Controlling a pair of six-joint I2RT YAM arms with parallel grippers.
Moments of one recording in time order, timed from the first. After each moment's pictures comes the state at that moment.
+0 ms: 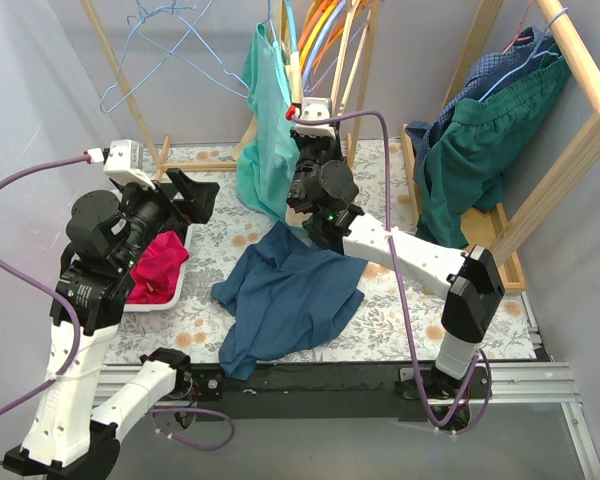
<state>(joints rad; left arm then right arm) -0.29 0.82 1.33 -0.57 0.07 -0.38 1.00 1.75 1.58 0.82 1.16 -0.76</state>
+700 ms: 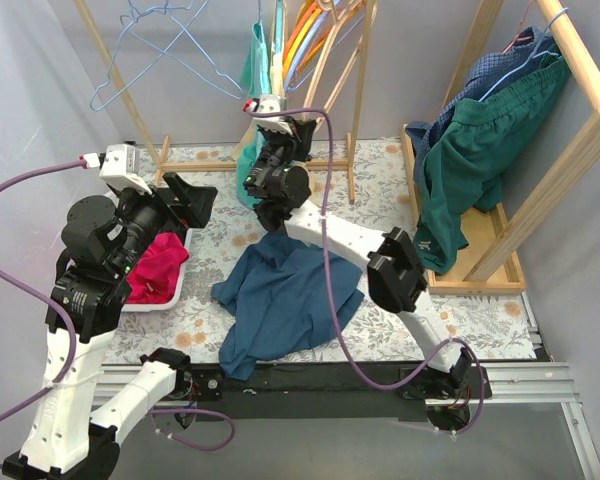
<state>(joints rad) -0.29 0.80 1.34 -0.61 0.07 -0.39 1.00 2.30 2.18 1.20 1.33 -1.30</state>
